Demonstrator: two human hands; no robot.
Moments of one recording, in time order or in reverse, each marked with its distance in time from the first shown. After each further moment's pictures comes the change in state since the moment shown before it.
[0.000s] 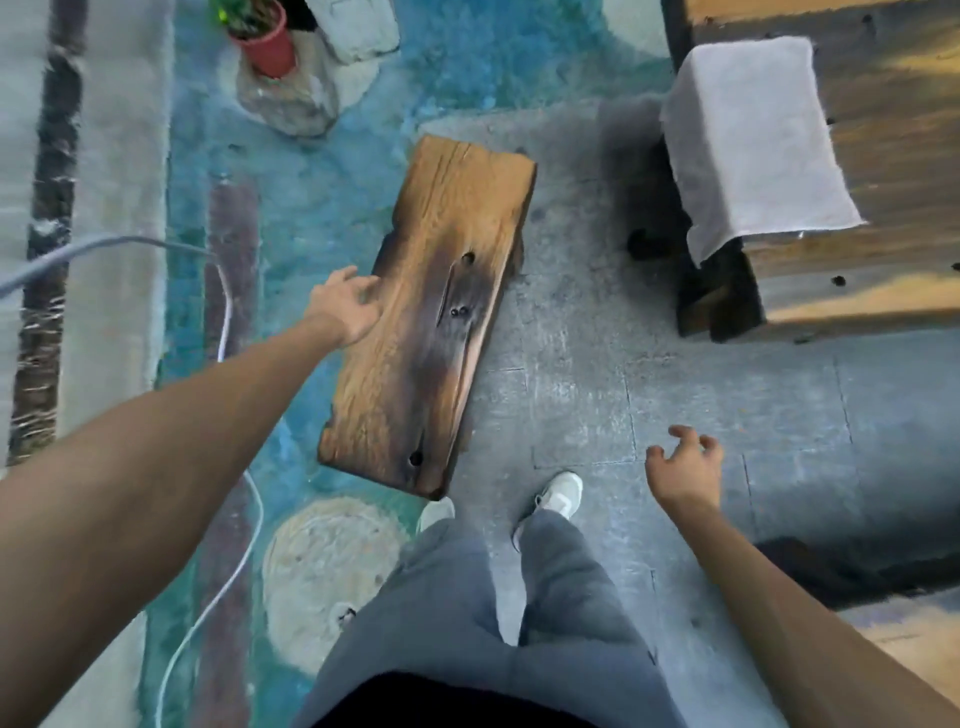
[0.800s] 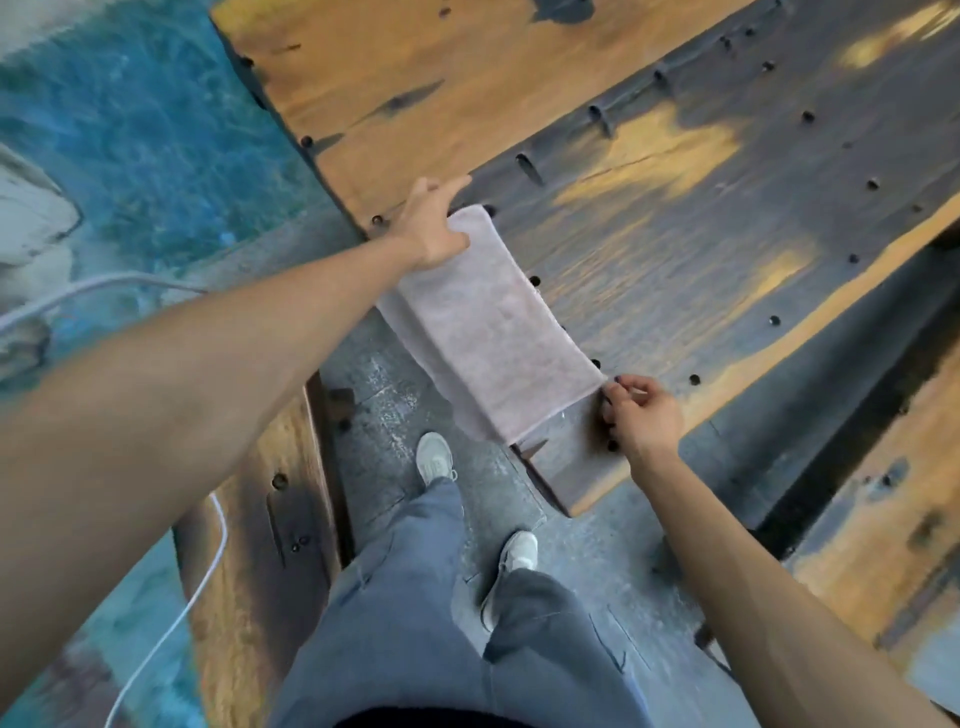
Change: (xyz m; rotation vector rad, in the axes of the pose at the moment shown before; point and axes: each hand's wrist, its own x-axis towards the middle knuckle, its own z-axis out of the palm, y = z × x) left_hand 0.257 0.570 -0.056 -0.084 -0.265 0.719; right_hand 0.242 -0.093 -0.218 0.765 0.372 0.307
